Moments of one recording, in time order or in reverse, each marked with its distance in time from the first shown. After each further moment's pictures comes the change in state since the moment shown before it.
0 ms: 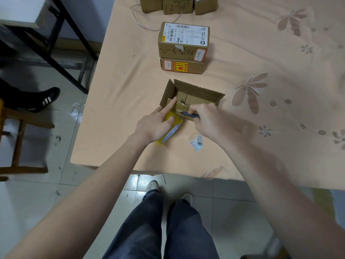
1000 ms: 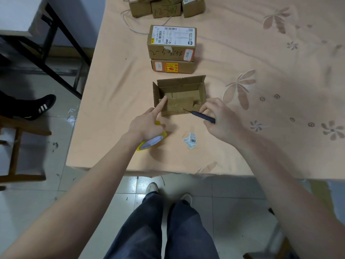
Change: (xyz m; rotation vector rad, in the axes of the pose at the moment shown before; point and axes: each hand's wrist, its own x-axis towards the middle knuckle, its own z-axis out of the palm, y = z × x) left_hand 0.000 -0.003 0.003 0.022 -0.001 0.048; right_hand -0.030 0.054 -0.007 0.199 0.098 -0.044
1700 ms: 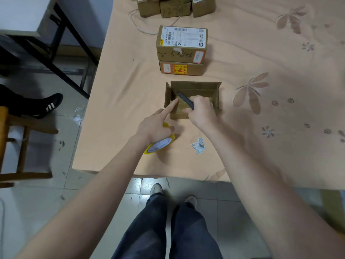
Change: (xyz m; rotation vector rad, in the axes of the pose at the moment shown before) left_hand 0.008 0.000 -0.003 -0.068 0.006 0.031; right_hand 0.075 -0.041 0.055 0.065 0.018 0.243
